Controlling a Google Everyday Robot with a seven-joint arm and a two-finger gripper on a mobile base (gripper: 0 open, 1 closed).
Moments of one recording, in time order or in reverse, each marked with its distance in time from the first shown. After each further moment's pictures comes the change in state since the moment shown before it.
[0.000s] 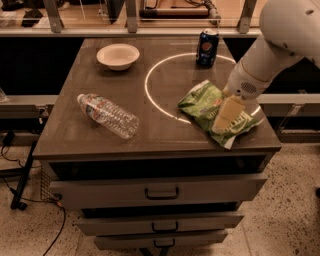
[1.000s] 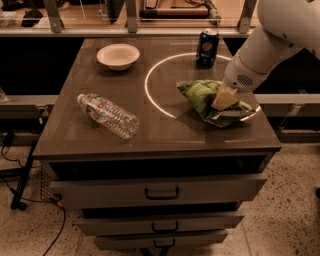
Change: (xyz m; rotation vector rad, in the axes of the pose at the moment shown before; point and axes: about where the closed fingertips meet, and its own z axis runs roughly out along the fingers) arm -0.016 0.002 -0.012 0.008 -0.014 0.017
